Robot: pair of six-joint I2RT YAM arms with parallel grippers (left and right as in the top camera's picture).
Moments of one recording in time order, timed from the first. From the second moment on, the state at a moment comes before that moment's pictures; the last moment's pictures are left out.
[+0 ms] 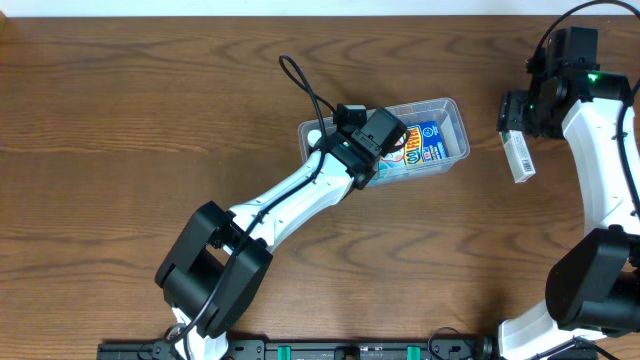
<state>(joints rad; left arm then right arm) -0.75 1.93 1.41 -0.66 -0.33 -0.70 -0.13 1.77 1.54 -0.97 0.06 0.06</state>
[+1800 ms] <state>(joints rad) -0.75 1.75 1.42 -0.95 -0.29 -0.62 0.07 1.77 1.48 -0.96 -0.27 -0.14</state>
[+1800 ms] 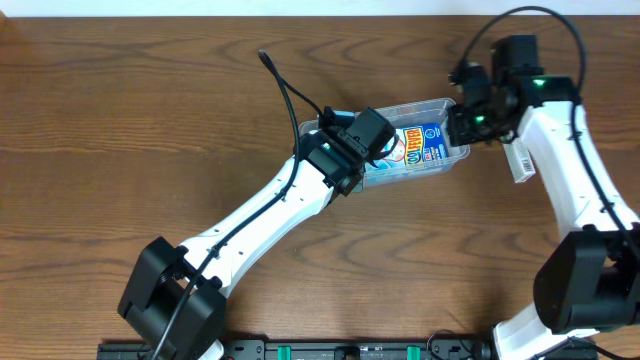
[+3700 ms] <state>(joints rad) -0.75 1.78 1.33 -0.89 -0.24 -0.62 0.16 1.78 1.29 -0.78 -0.16 -0.17</state>
